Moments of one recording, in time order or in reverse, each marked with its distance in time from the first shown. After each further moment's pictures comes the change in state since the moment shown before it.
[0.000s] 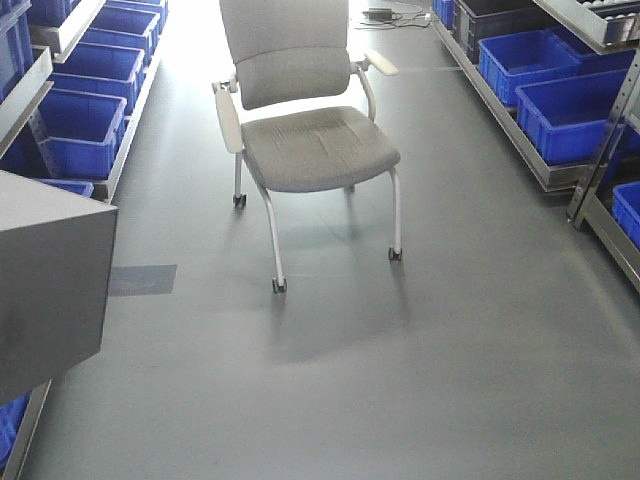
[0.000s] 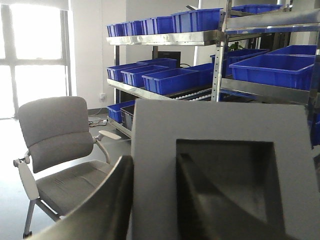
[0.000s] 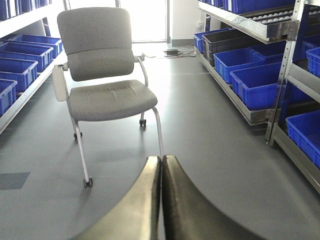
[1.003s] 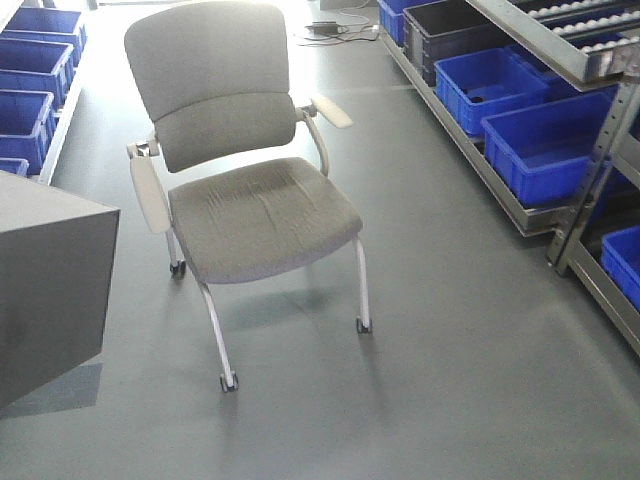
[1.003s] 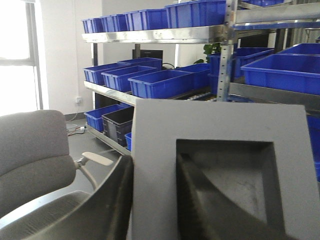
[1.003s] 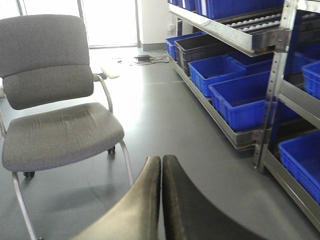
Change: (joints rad) left arm 0.000 0.000 0.000 0.000 0.000 0.000; right arm 0.000 0.000 0.000 0.000 0.000 0.000
